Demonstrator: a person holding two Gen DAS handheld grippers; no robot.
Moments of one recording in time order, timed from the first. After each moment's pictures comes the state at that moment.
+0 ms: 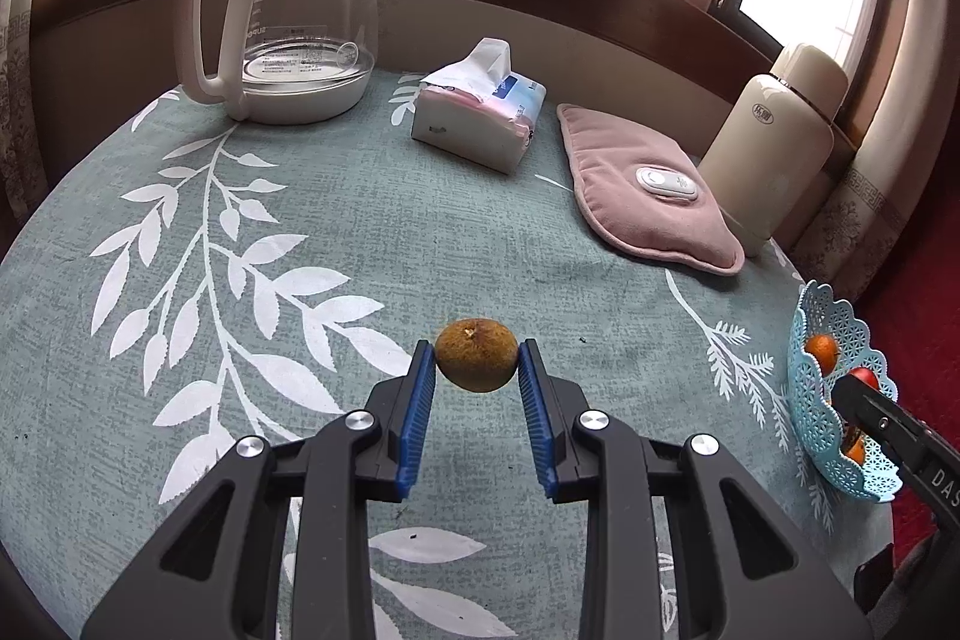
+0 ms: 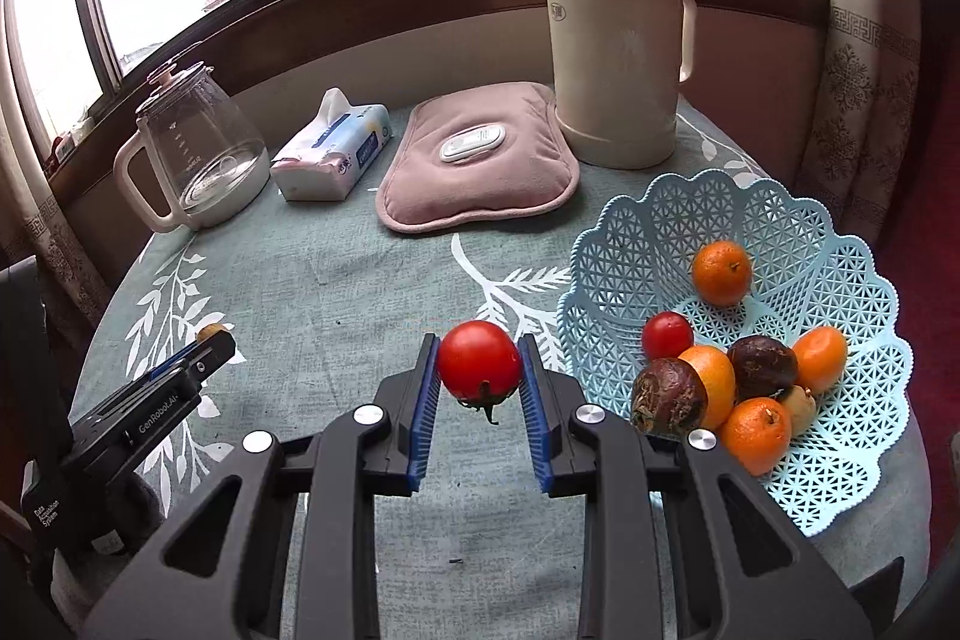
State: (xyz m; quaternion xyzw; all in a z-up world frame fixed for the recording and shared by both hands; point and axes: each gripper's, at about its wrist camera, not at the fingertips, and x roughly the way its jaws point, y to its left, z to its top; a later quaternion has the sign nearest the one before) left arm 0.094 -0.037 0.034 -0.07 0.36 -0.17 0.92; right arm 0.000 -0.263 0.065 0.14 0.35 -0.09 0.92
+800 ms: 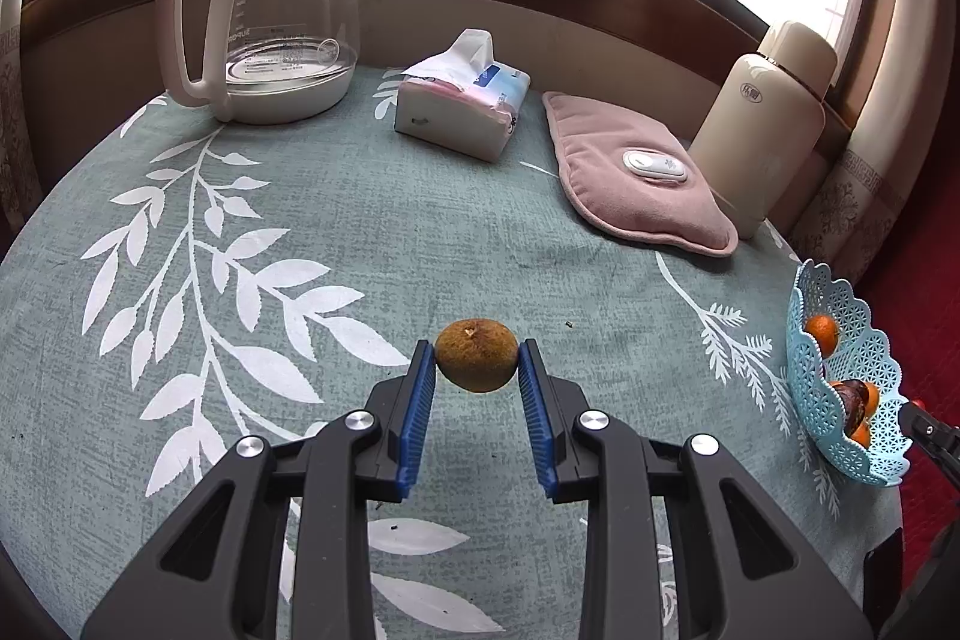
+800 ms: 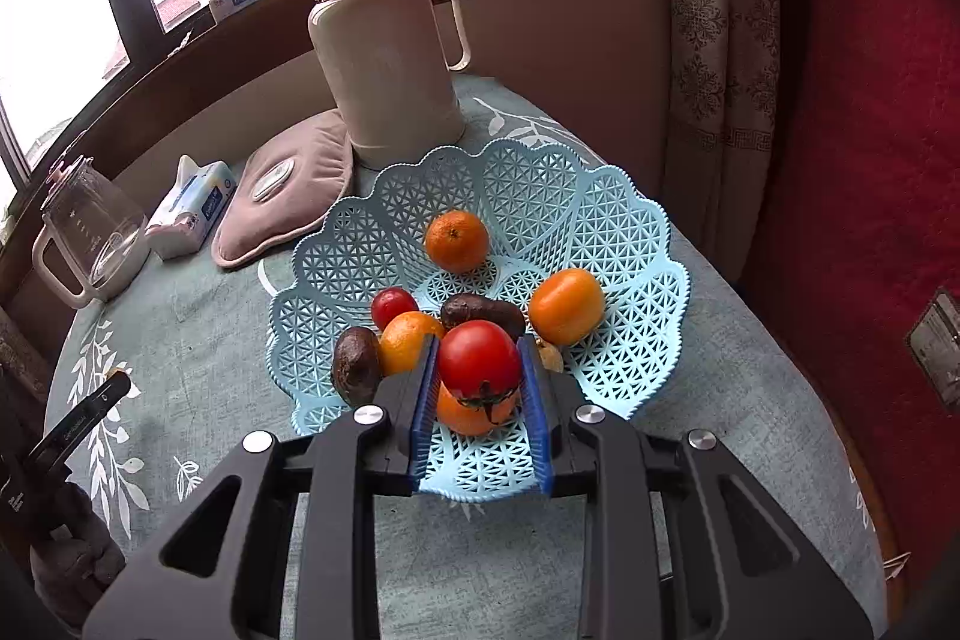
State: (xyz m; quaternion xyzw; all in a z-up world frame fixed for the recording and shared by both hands) left arm 0.089 -0.048 0.030 -0.05 0.36 -0.17 0.91; right arm -0.073 -0.363 0.053 0.21 0.34 -0.20 0.90
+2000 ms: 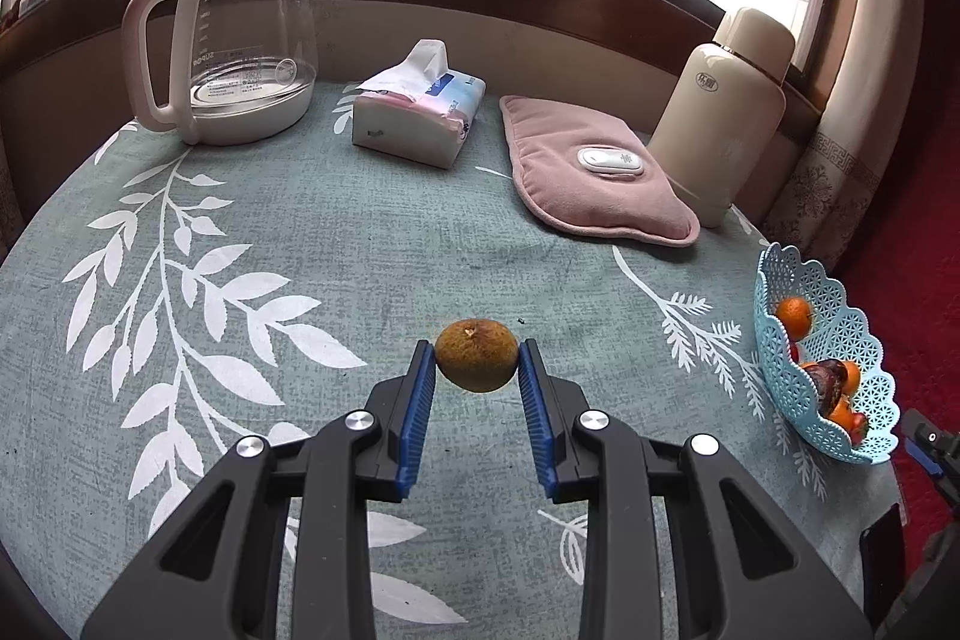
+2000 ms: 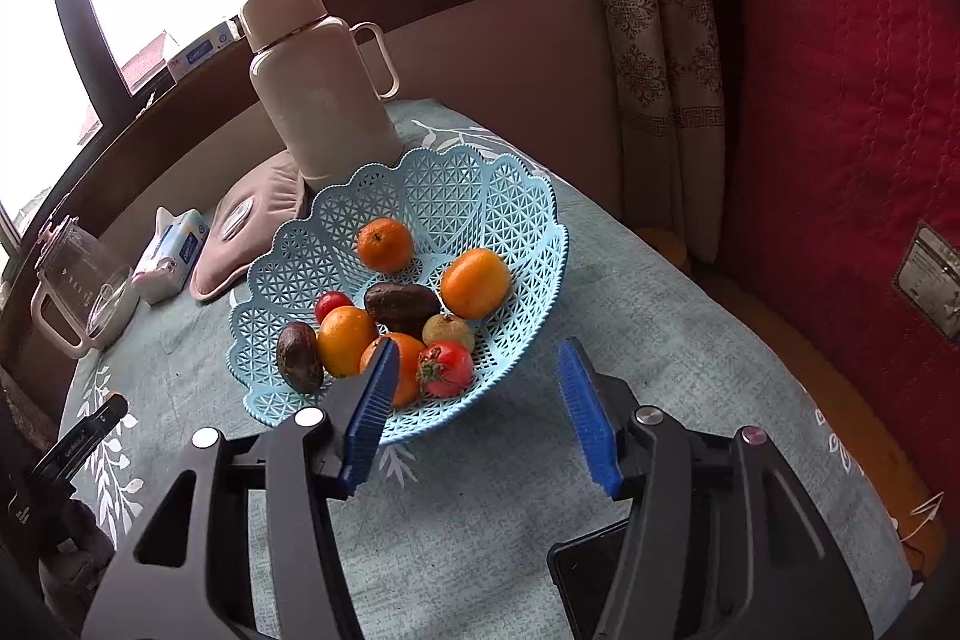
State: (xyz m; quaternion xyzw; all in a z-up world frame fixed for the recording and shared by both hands) left arm 0.076 -0.064 0.036 -0.03 0.35 -0.21 0.91; right arm -0.132 -0.379 0.041 0.27 0.29 -0.24 0.89
